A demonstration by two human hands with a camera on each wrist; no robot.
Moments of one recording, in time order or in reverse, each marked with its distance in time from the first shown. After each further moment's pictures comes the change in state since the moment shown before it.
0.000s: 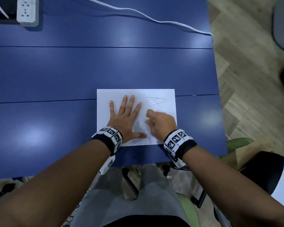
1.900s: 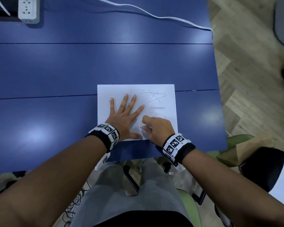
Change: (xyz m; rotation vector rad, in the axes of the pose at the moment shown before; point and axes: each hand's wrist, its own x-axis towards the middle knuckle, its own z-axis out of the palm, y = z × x) left_hand -0.011 -0.007 0.003 0.094 -0.037 0.099; right_hand -0.026 -0.008 0.017 0.002 -0.082 -0.097
